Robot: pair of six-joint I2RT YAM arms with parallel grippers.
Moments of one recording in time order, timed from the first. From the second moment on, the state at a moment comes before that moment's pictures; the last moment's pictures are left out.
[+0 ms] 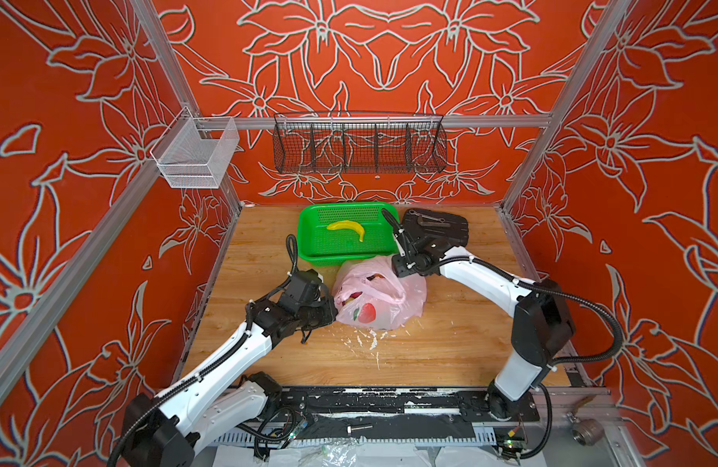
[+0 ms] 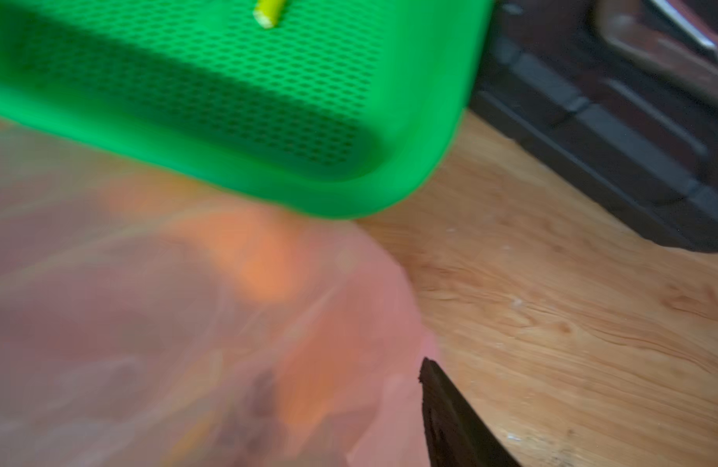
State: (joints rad) left arm -0.51 0.92 0.72 -0.67 0.18 -0.80; right arm 0.55 1.73 1.40 -0.71 0.19 0.22
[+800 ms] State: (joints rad) left arm -0.52 0.92 0.98 -0.57 0.21 -0.34; right arm 0.43 1.30 1.22 -0.58 -0.28 0.42
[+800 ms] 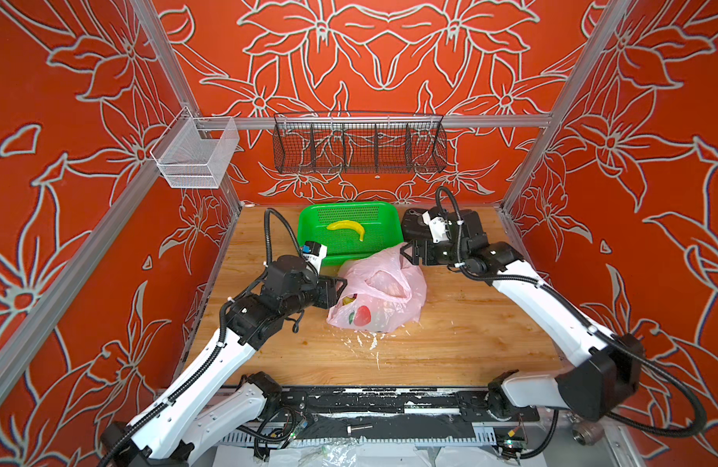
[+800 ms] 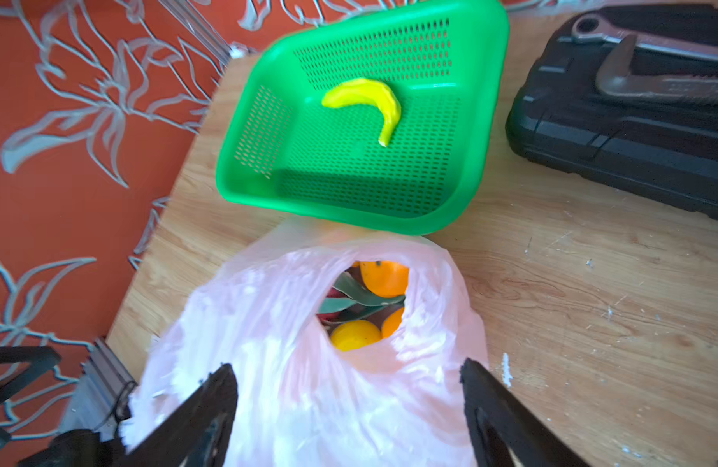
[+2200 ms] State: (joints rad) left arm -0.74 1.34 1.24 -0.35 -0.05 0.21; right arm 0.58 1.01 0.97 -0.60 -0.12 0.49
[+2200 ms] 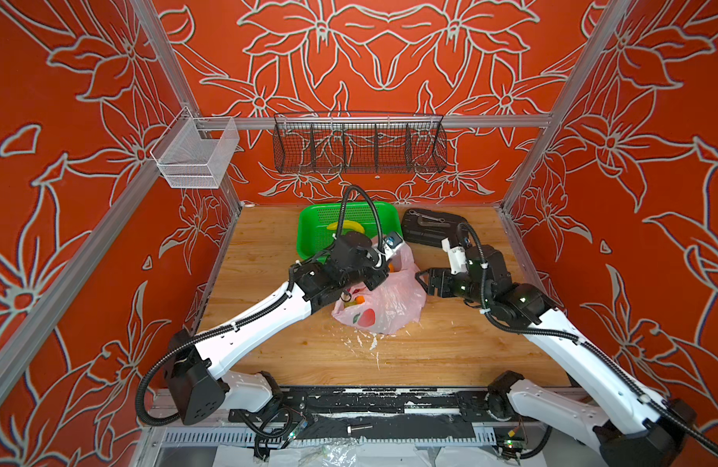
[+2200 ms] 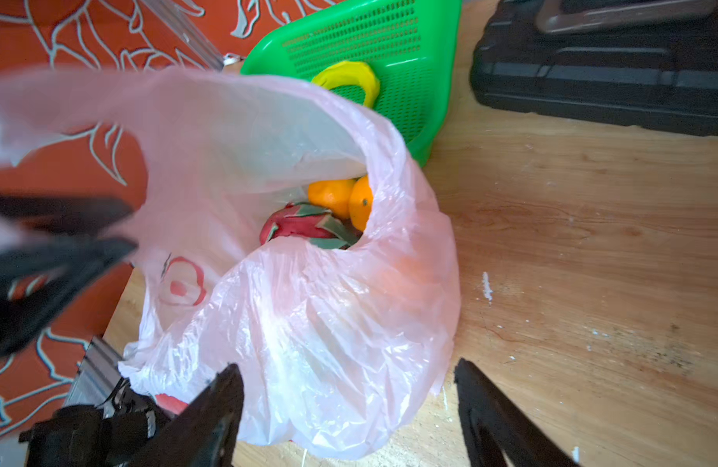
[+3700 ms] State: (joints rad) left arm -0.32 1.40 1.11 -0.49 0.06 -0.29; right arm 0.96 1.31 0.88 -0.79 0.06 0.60
